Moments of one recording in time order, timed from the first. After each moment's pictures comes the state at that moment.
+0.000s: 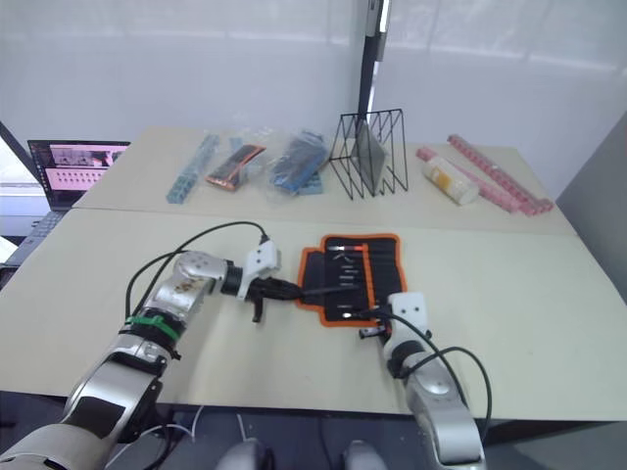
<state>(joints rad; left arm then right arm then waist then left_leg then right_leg) -0.79 0.41 -0.21 0.63 -0.08 0.07 -1.28 0.05 -0.14 0.04 -0.35 0.12 0.49 0.17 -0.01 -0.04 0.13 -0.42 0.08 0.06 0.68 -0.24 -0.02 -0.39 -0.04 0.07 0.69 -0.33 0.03</state>
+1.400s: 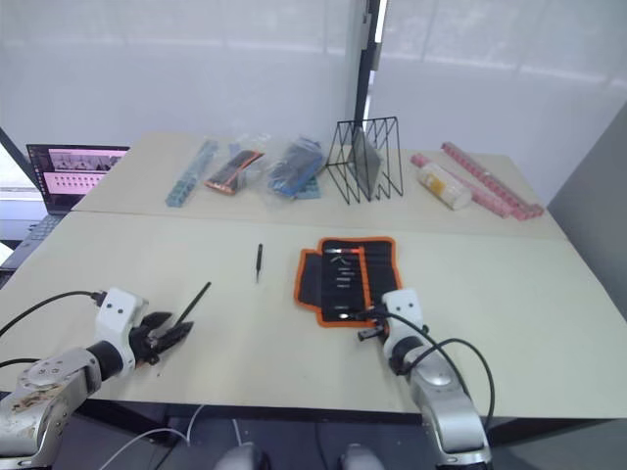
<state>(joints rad) 0.07 0.60 0.29 -0.29 -0.30 0.65 -0.62 0.01 -0.20 0.06 -0.30 0.12 0.51 0.24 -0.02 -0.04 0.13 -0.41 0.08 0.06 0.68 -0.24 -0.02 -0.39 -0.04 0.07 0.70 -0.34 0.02</state>
